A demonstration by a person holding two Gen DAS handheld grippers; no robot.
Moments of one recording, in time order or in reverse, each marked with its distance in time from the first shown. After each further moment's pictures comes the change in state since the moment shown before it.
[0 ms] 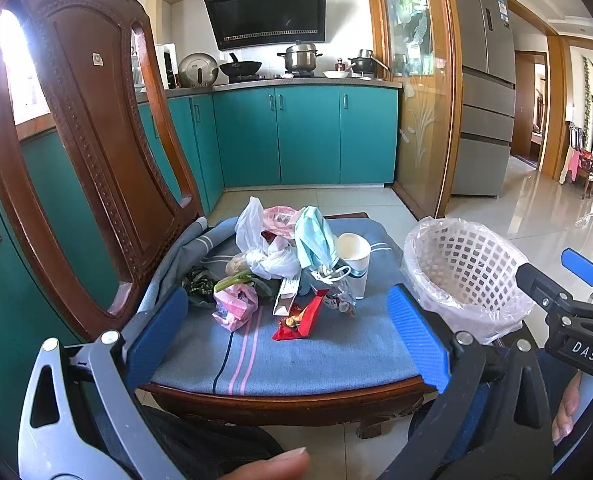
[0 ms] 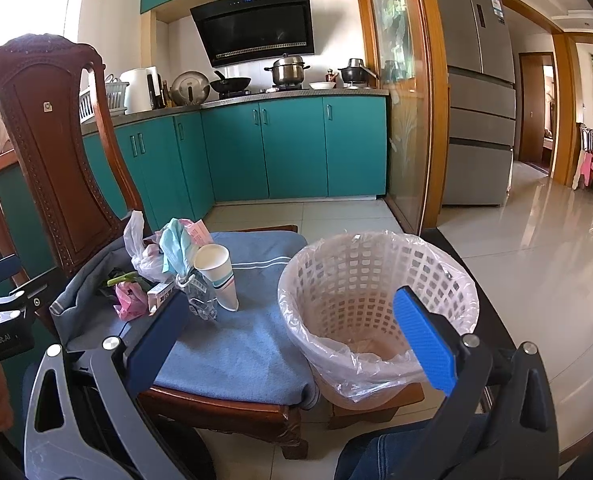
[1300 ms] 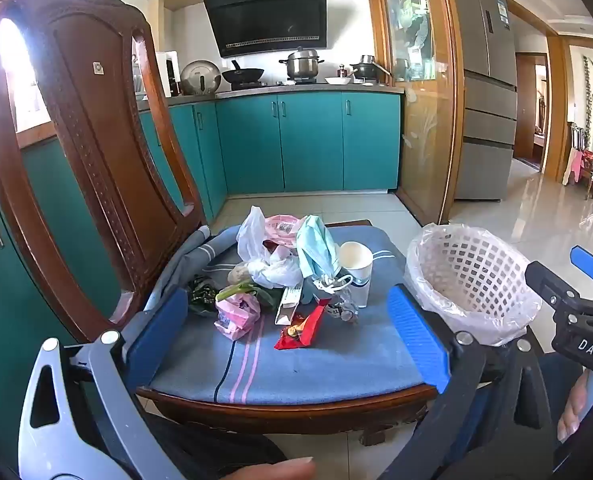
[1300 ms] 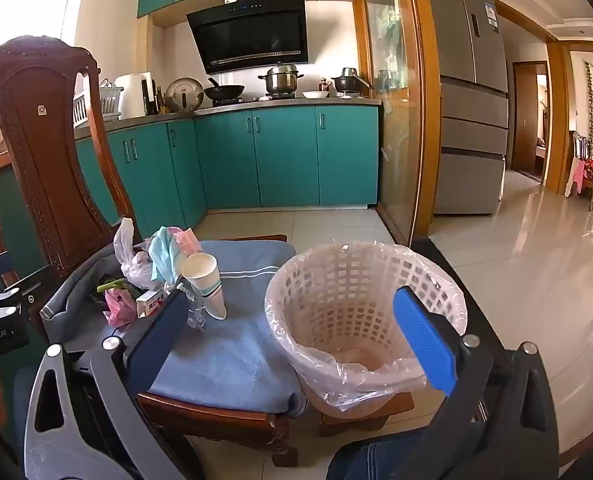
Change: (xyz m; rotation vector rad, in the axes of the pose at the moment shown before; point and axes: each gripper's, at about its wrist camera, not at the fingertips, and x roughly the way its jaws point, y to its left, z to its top) left arm 0.000 0.000 0.005 0.008 -0.030 0.015; right arm -0.004 -0.006 0.003 -0.009 -0.040 -0.027
